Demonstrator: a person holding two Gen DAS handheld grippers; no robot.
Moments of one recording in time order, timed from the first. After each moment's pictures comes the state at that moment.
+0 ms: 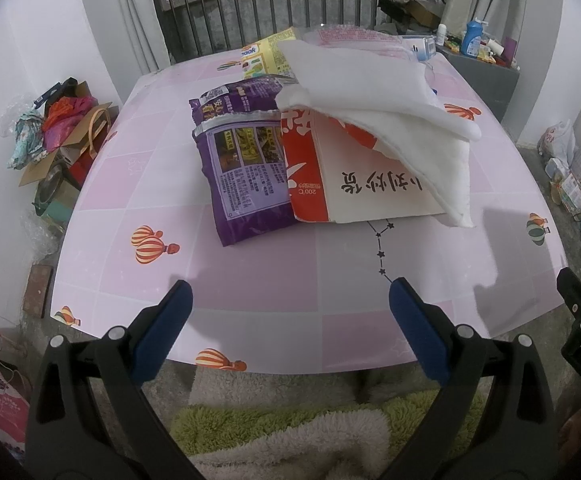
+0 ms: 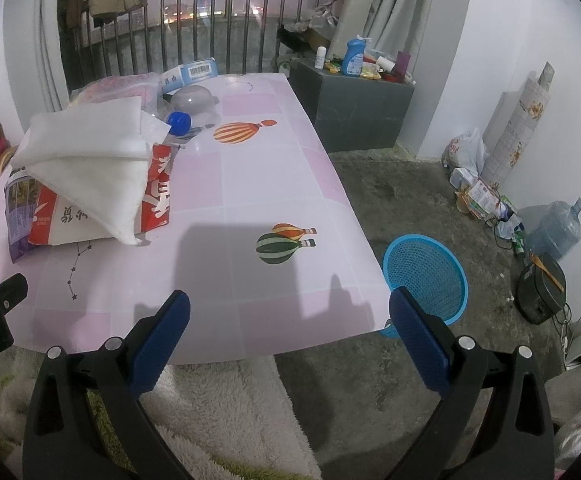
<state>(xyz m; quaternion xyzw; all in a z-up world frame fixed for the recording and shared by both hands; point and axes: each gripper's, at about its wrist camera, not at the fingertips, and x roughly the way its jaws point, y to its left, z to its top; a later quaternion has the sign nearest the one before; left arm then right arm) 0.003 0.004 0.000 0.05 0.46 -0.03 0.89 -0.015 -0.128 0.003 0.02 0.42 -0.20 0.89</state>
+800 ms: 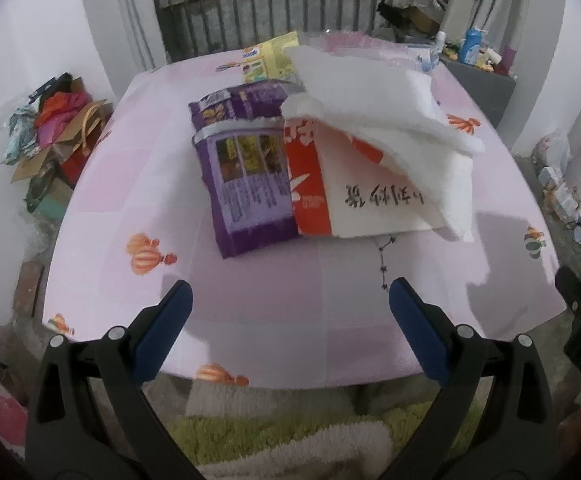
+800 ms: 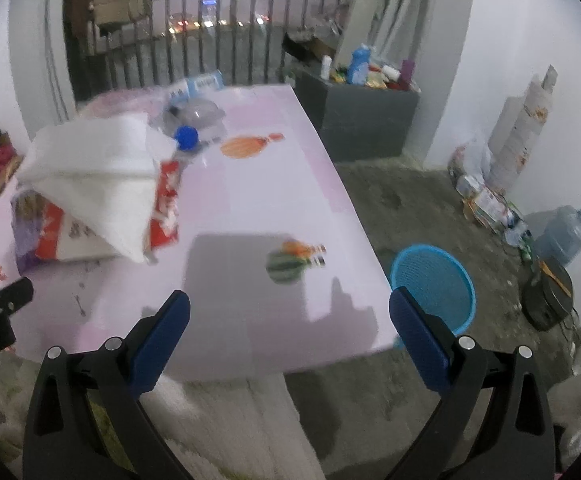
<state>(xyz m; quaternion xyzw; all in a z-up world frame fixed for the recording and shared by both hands) 0.009 0.019 0.002 0.04 0.46 -0.04 0.89 -0.007 -0.129 0.014 0.02 0.39 -0.18 0.90</state>
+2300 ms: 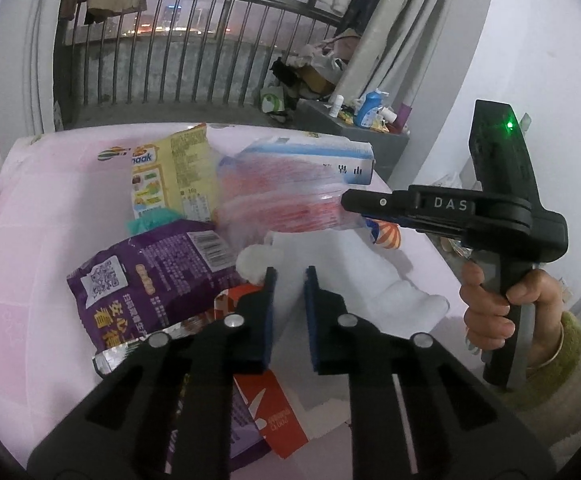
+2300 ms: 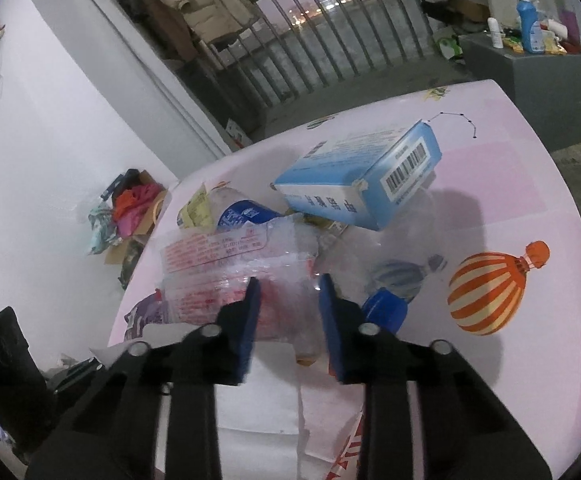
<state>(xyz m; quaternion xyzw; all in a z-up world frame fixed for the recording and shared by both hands) 0.120 0.033 0.013 -0.04 0.35 -0.27 0.89 0.229 -0.133 0.005 0.21 0.40 0.14 0.88</state>
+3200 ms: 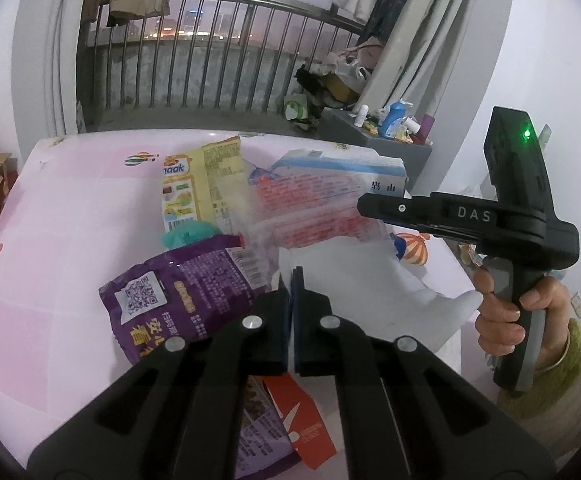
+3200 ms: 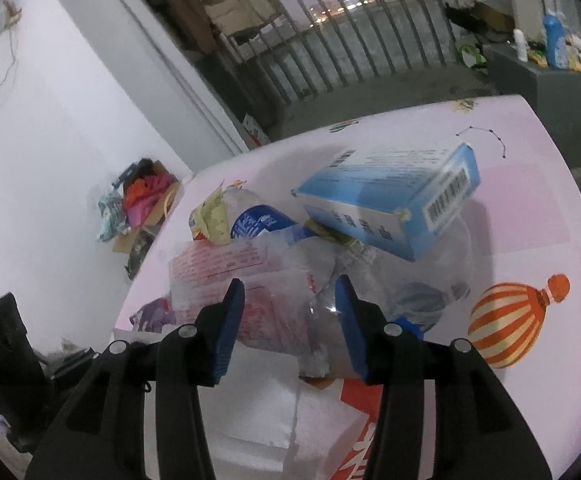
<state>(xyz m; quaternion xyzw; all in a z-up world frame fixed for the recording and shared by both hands) 0.134 0.044 0.016 -0.05 0.35 -0.23 0.91 0.246 -0.125 0.007 0.18 0.40 0.17 0.88</state>
